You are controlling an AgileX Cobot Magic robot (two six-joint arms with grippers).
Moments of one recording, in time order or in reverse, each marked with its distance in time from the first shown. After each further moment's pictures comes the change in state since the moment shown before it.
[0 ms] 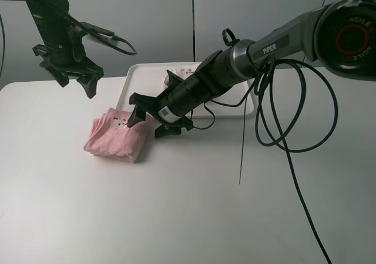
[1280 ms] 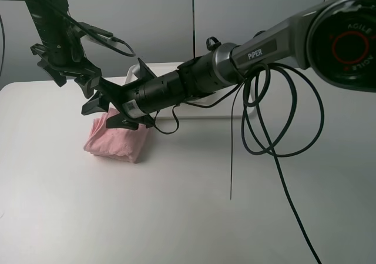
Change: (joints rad) left arm 0.000 0.000 0.000 0.021 0.009 0.000; right arm 0.091 -0.020 -0.004 0.508 0.131 -0.388
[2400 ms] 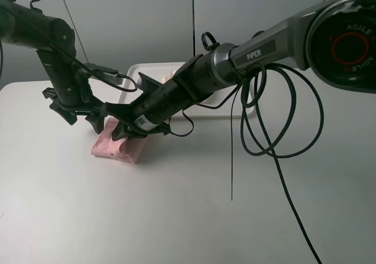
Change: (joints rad) left arm 0.000 0.000 0.295 -0.098 -0.234 -0.045; right arm 0.022 0.000 0.000 -0.403 -0.114 0.228
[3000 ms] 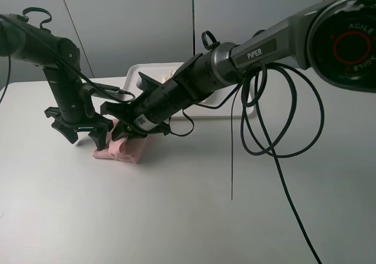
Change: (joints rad) left arm 0.000 0.051 0.084 -0.036 -0.025 -0.059; right arm 0.000 -0.002 0.000 -0.008 0.006 0.016
